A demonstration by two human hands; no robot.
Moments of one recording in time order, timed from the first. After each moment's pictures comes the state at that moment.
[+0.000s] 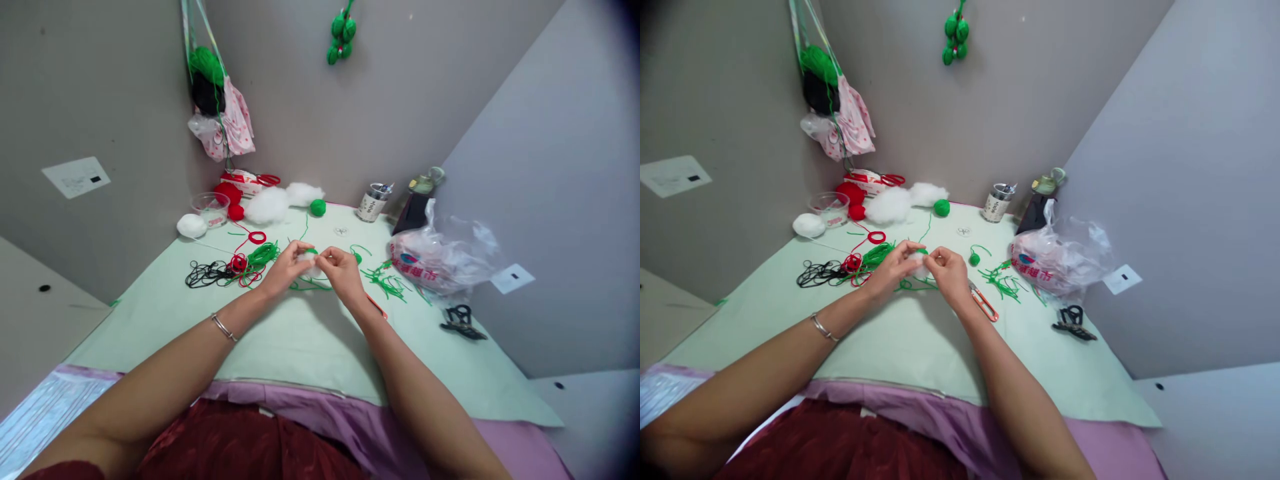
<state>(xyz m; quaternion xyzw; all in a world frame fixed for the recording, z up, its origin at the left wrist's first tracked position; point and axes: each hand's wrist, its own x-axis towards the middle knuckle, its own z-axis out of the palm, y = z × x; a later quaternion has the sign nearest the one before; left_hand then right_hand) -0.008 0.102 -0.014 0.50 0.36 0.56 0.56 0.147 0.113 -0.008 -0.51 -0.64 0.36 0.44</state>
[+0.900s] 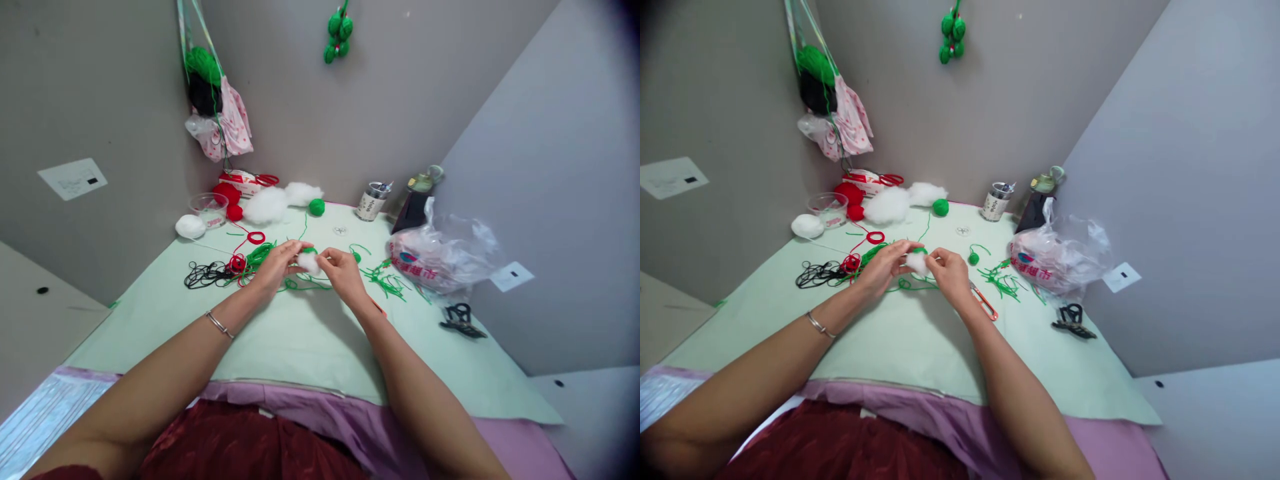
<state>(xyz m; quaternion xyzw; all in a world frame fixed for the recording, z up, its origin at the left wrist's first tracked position) -0.017 0.108 -0.012 0.48 0.36 0.53 0.59 0.154 0.113 -0.008 -0.54 -0.67 0.33 0.39</state>
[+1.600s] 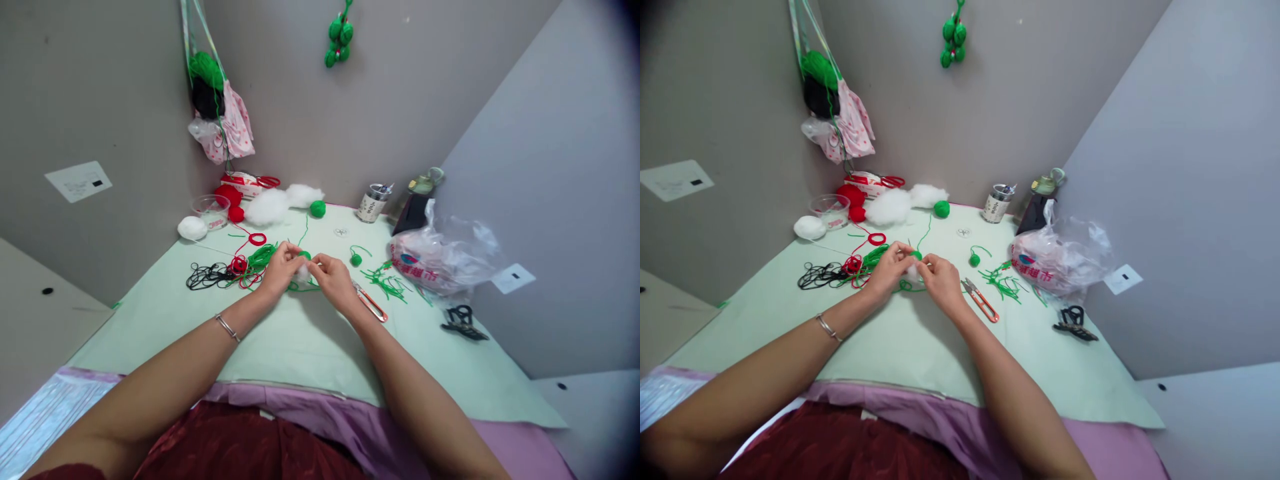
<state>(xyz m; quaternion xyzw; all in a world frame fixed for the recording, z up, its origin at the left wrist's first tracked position) -0.010 0.116 -0.036 0.45 0.41 0.58 0.54 0.139 0.103 -0.009 -0.53 -0.69 0.32 0.37</state>
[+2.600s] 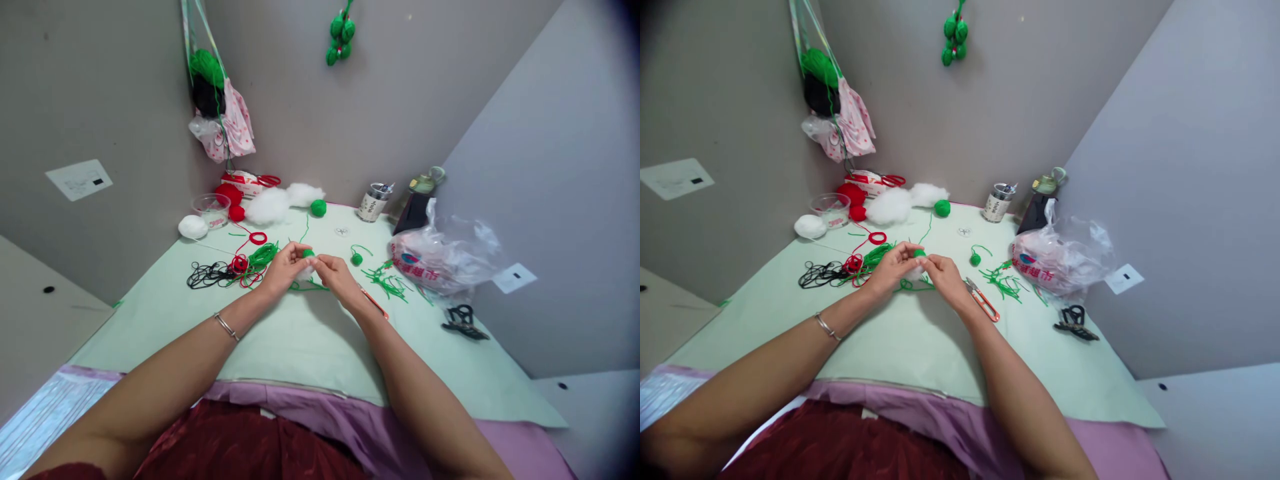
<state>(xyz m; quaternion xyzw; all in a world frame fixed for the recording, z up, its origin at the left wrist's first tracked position) -0.010 0.113 -0.027 0.48 0.37 0.56 0.57 0.149 0.113 -0.012 -0.47 -0.69 0.41 0.37</state>
